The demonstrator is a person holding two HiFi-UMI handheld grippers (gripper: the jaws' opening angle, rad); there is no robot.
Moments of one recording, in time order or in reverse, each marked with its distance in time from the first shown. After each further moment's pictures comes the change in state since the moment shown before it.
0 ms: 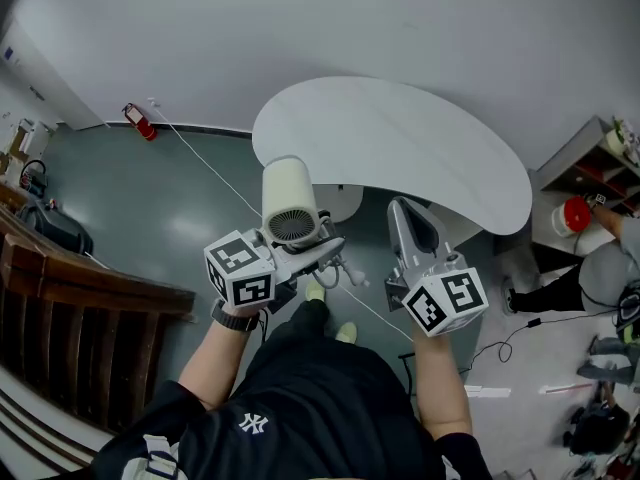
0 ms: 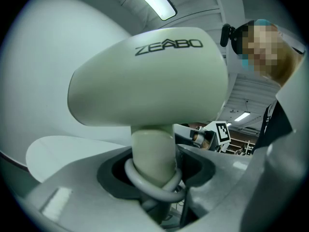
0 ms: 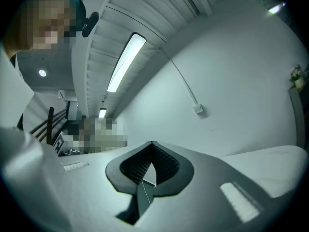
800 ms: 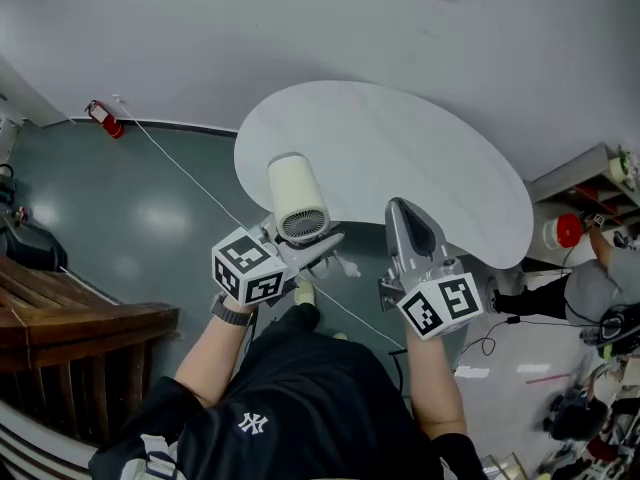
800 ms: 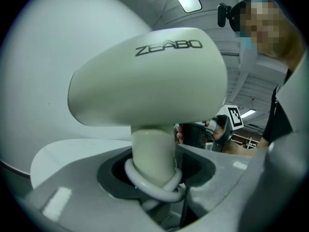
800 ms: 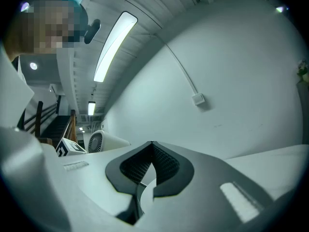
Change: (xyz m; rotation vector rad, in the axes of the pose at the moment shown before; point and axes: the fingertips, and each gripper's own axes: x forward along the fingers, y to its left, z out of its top) left arm 0.044 0.210 0.014 -0.015 0.094 0.016; right arm 0.184 -0.064 -0.025 -0.002 0.052 -0.081
